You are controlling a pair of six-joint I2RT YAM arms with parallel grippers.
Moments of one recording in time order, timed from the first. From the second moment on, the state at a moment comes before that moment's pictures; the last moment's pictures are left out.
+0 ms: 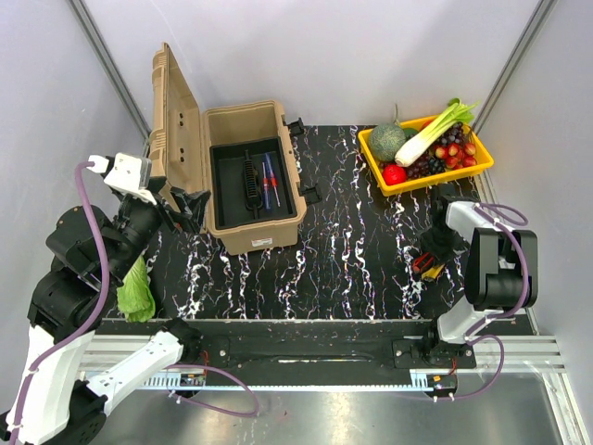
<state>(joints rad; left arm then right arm) -0.55 0.73 1.43 -0.75 -0.17 -0.06 -0.07 1.63 0.94 -0.75 0.29 1.06</state>
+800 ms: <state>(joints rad) -0.55 0.73 1.43 -0.75 -0.17 -0.06 0.23 1.65 0.95 -0.65 0.18 1.11</state>
